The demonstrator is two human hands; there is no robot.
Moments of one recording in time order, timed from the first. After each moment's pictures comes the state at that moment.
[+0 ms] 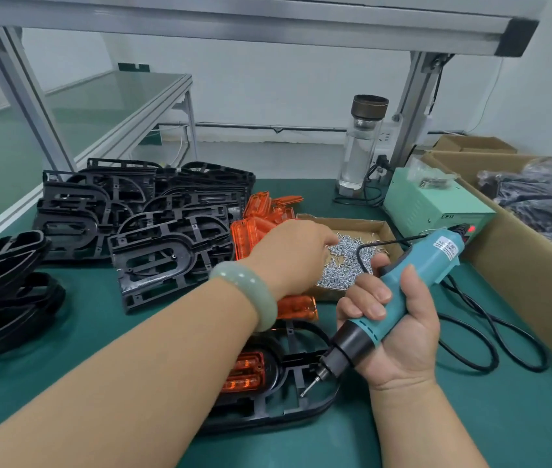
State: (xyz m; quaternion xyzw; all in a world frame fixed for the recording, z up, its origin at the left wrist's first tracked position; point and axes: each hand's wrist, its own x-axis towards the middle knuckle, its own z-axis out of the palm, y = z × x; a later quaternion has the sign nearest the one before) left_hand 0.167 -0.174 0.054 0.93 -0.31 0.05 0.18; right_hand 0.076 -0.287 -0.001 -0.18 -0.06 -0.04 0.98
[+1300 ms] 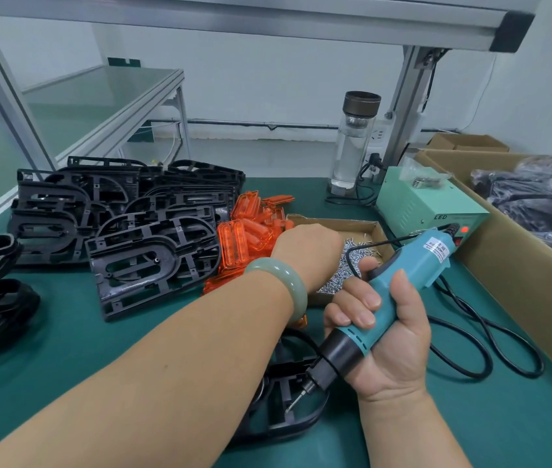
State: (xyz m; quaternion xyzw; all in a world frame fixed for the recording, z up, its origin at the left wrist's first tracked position) left_hand 0.187 -0.221 0.035 0.95 -0.29 0.07 0.05; right_hand 0.078 -0.287 0.000 -0.16 -0.07 -0.01 0.98
